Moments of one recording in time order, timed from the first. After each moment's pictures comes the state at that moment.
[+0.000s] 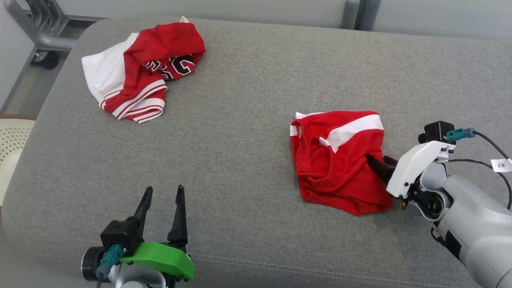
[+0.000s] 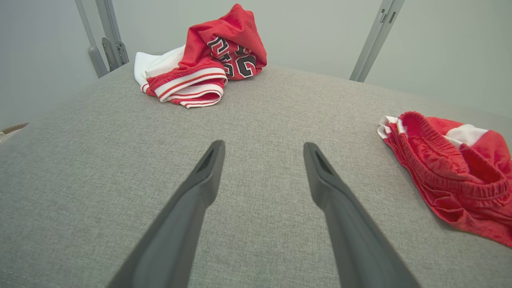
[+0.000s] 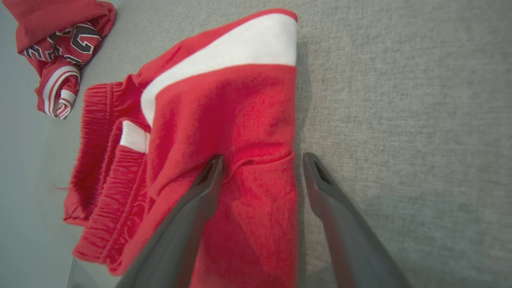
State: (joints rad) left arm -0.02 0.04 -0.30 0.15 -0.38 0.12 -0.24; right arm -0.60 -0.33 0.82 0.84 1.19 0.11 0.13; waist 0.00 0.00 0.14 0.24
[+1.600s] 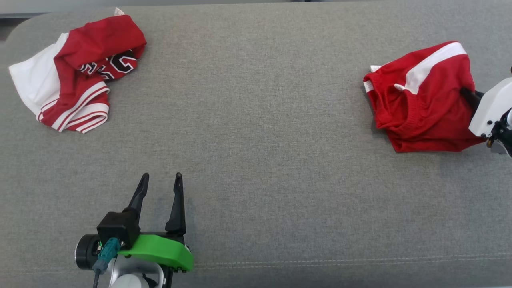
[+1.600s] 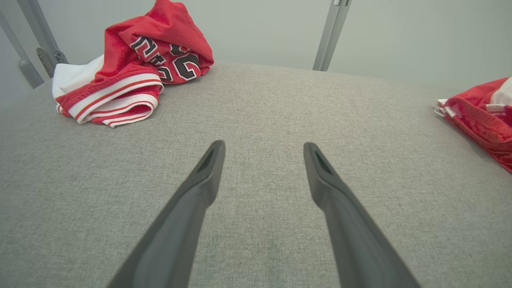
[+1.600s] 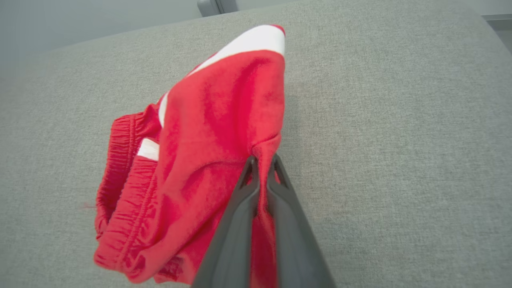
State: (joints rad) left arm -0.02 0.04 -0.28 0.08 -0.33 0.12 -0.22; right arm -0.83 -0.55 0.84 0.96 1.08 0.12 0.13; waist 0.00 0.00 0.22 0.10
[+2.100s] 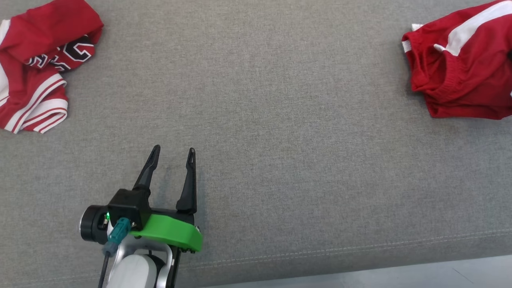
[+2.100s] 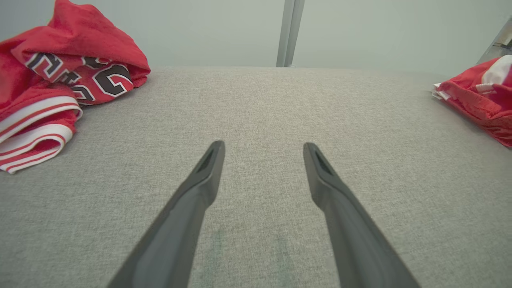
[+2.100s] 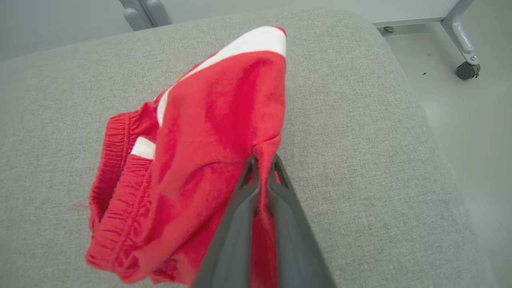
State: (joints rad) left arm -0.09 0.04 -0.31 0.01 -0.26 0.12 -0.18; right arm -0.97 -0.62 0.84 1.00 1.03 0.10 0.15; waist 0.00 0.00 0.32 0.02
